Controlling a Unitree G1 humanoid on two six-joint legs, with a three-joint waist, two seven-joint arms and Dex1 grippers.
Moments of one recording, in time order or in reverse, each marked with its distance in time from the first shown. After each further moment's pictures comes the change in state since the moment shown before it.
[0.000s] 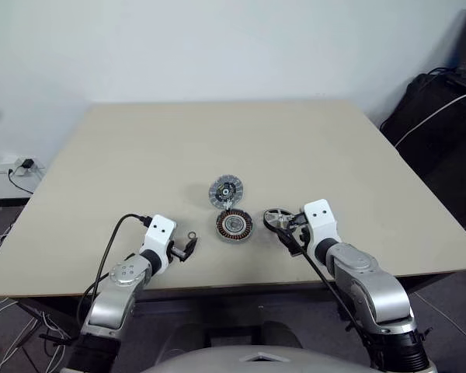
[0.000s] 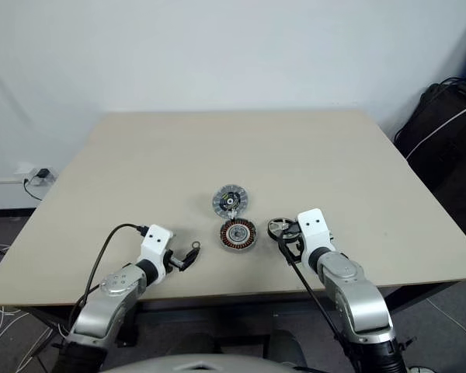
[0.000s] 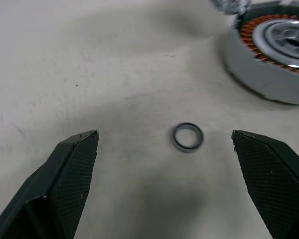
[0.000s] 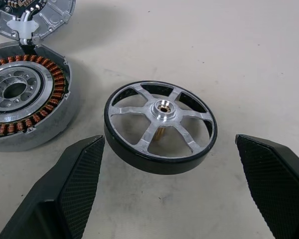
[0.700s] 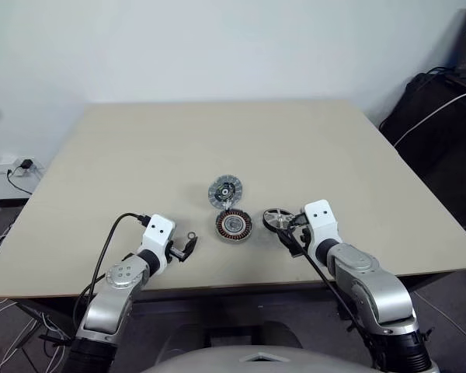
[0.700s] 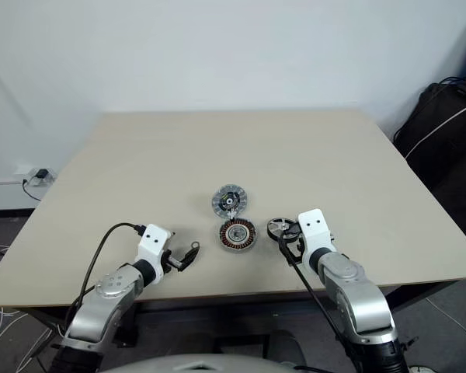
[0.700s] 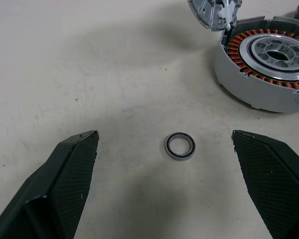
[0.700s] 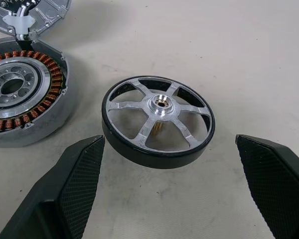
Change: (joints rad) left arm 0.055 0.024 0.012 -0.082 -0.020 -0.008 -0.024; right arm 0.004 -0.014 -0.002 -0.021 0.016 0.027 -0.015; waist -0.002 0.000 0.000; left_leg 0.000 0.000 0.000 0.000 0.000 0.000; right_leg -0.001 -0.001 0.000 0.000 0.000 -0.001
